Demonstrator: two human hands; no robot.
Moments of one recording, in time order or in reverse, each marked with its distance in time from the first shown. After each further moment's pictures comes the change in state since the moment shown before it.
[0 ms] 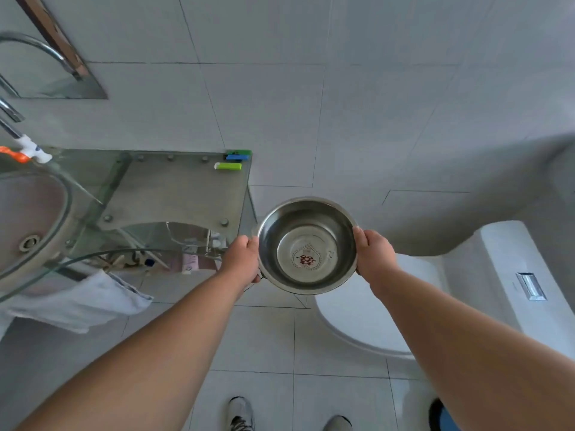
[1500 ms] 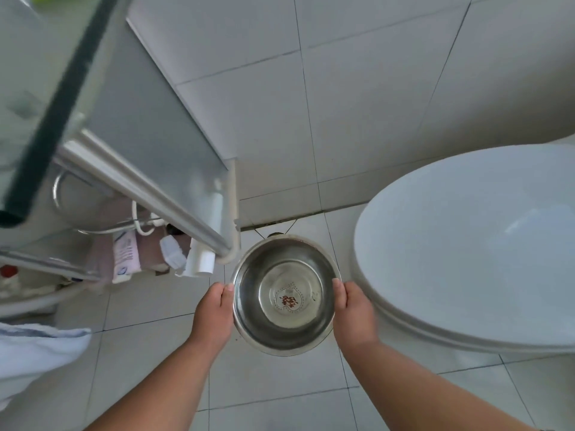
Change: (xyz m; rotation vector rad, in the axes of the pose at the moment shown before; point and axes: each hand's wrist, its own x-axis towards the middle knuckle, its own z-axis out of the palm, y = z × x) left_hand 0.266 -0.395 0.118 0.330 0.042 0.154; right_hand 0.099 0.340 0.379 0.248 0.069 0.139
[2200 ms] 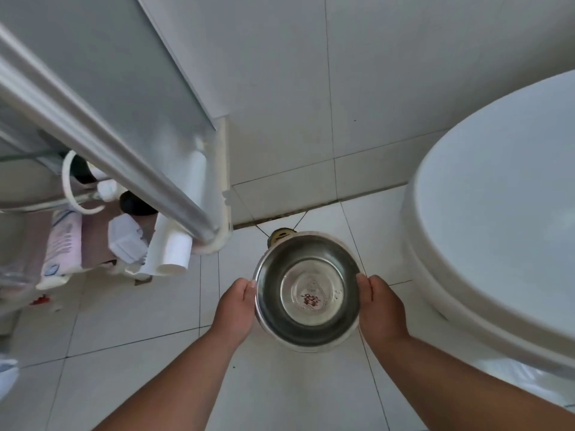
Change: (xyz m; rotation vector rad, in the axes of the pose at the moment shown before) left_hand 0.122 -0.099 0.112 0.061 -0.111 0.087; right_hand 0.118 0.127 0.102 -0.085 0.096 -0.075
